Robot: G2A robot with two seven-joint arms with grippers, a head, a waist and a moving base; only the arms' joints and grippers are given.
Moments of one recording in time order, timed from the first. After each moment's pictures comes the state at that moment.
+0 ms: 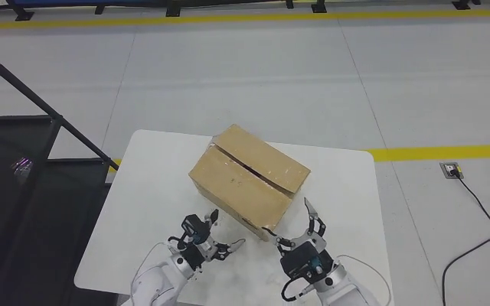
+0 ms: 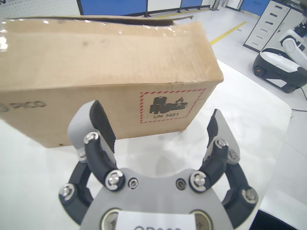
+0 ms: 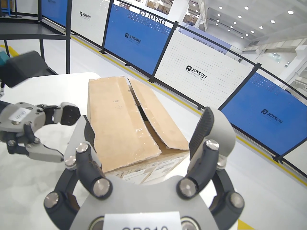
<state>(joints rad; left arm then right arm) 1.34 -1.19 -1.30 -1.58 1.35 -0.50 0.22 -1.47 -1.31 1.22 -1.94 -1.85 -0.07 -0.23</state>
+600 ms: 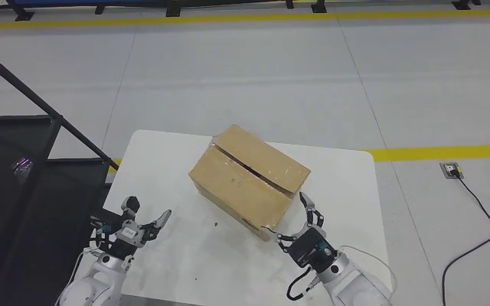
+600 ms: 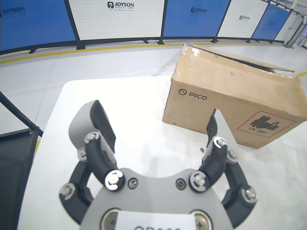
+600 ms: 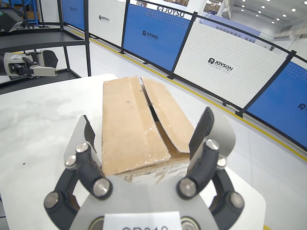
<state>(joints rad) 1.47 -1.16 -1.65 -1.65 1.16 -0.41 0.20 -1.42 -1.30 1.27 -1.94 -1.70 -0.27 -0.16</state>
